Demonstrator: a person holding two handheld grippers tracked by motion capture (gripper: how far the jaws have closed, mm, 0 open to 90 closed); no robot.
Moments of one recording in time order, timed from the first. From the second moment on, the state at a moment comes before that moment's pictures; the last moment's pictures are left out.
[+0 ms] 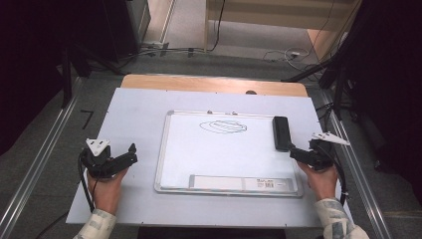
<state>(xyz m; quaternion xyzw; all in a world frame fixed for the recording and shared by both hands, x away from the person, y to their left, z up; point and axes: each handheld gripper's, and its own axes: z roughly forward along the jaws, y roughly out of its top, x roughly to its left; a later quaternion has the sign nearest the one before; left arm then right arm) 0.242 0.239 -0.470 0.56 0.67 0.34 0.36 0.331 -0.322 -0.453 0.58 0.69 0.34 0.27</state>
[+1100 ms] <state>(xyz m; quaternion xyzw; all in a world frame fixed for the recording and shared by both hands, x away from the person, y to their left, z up) 0.241 0.240 -0.470 0.56 0.67 0.34 0.36 0.383 -0.282 -0.479 0.59 0.72 0.28 0.24</state>
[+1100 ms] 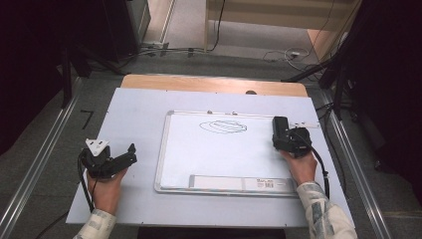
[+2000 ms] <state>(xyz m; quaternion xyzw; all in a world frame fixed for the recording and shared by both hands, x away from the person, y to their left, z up) 0.242 0.242 -0.471 0.55 0.67 0.34 0.36 0.420 -0.276 -0.477 0.61 0.69 0.29 0.26</state>
